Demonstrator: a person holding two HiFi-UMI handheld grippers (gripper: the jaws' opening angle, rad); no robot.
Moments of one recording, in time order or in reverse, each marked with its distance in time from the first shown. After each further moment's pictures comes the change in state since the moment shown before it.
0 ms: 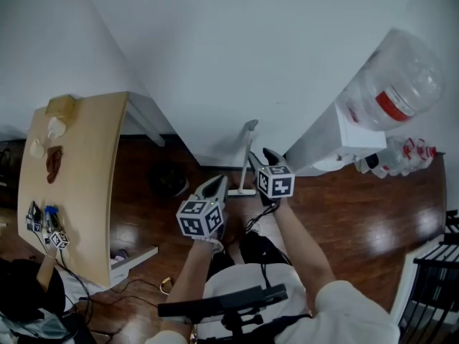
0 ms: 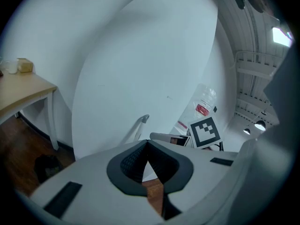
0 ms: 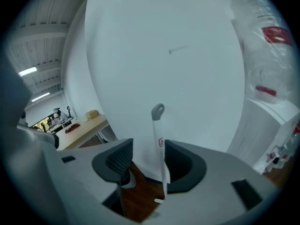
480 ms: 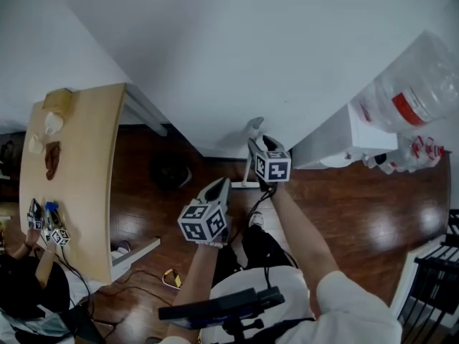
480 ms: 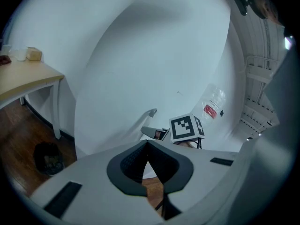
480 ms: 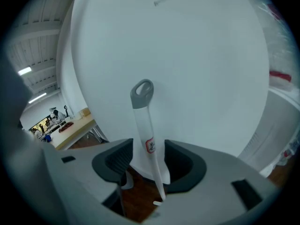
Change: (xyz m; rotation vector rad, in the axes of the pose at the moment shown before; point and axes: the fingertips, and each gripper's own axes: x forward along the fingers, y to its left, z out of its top) left arm 0.022 0.018 -0.020 -0.100 0.022 0.047; right arm 0.082 -0.026 -0.010 0.023 0.044 -0.008
